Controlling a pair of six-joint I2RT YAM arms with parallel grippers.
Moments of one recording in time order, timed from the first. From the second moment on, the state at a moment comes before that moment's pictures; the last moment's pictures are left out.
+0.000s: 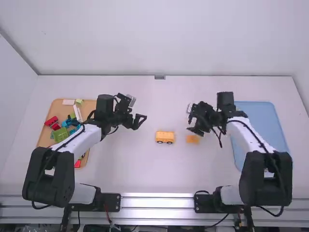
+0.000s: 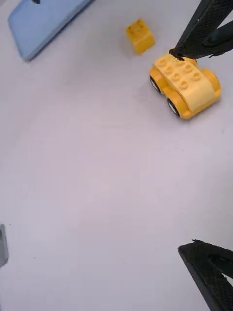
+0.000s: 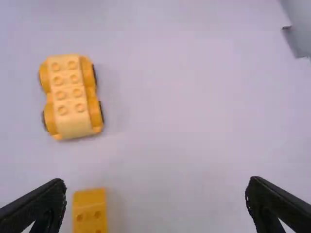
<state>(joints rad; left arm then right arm) -0.13 1.48 0.77 0.02 0.58 0.12 0.01 1.55 0.89 -0.44 -0.69 -1.20</state>
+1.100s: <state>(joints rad) -0.14 1.79 0.69 0.23 1.34 0.96 -0.21 2.04 0.72 -0.22 -1.06 -1.53</state>
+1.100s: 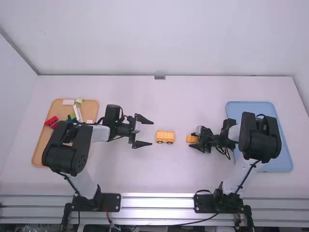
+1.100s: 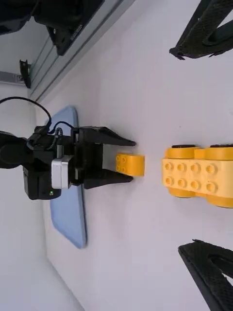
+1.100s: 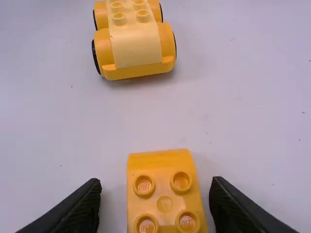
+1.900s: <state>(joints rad) -0.23 1.89 0.69 0.34 1.20 0.94 -0.21 2.04 0.73 -0.22 -1.06 -1.54</state>
